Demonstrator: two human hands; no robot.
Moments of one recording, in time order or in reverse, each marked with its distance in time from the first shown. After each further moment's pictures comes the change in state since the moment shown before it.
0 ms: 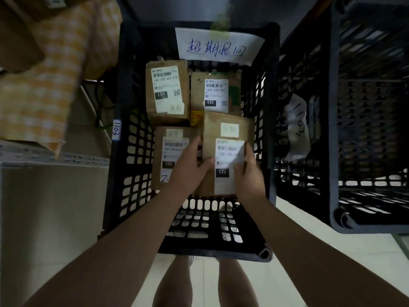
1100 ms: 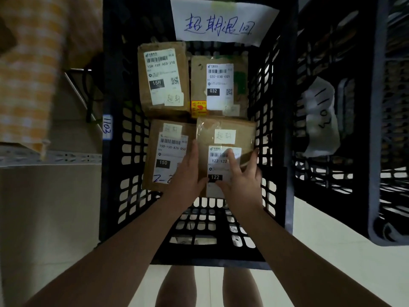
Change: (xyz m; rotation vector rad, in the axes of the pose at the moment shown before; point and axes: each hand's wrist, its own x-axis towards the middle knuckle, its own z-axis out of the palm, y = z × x) left_hand 0.004 -0.058 0.003 0.419 -0.121 0.039; right_hand -0.010 0.006 0.039 -0.403 -0.079 -0.107
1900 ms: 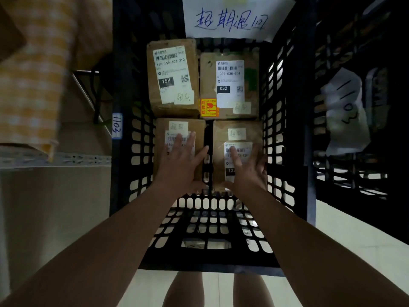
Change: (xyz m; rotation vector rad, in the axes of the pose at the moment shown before) left_hand 0.027 -0.047 -0.025 0.840 -0.154 0.099; right_hand 0.053 0.013 0.037 -0.257 -0.189 0.060
